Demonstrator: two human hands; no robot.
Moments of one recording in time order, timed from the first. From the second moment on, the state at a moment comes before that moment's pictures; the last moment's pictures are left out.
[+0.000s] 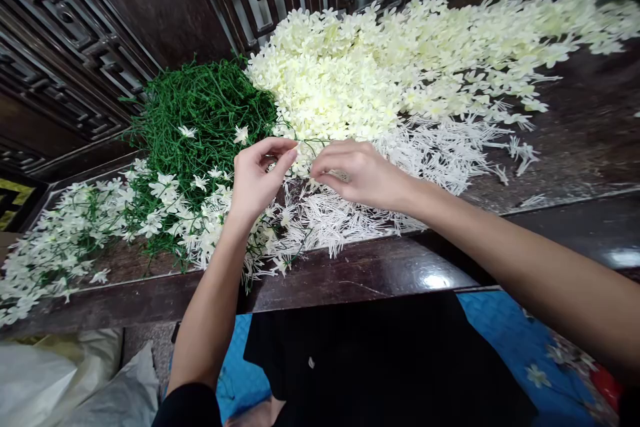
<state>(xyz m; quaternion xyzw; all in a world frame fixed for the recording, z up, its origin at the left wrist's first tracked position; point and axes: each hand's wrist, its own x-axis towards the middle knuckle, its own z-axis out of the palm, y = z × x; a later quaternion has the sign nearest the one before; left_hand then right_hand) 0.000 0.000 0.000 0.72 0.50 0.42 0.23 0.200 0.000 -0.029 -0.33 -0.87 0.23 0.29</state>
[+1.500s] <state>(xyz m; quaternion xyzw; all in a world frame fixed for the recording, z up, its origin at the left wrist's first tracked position) 0.002 -0.004 0.005 0.70 0.45 0.43 0.35 0.200 -0.004 -0.014 -0.34 -0.70 0.33 0.53</state>
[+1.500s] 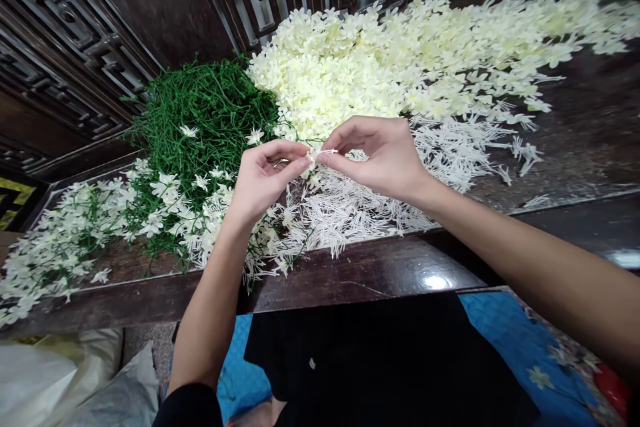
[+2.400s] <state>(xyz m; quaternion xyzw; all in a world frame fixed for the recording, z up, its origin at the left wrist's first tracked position) 0.001 -0.002 0.003 0.70 0.45 0.42 0.37 0.202 0.000 -0.019 -0.35 -0.79 0.22 0.45</state>
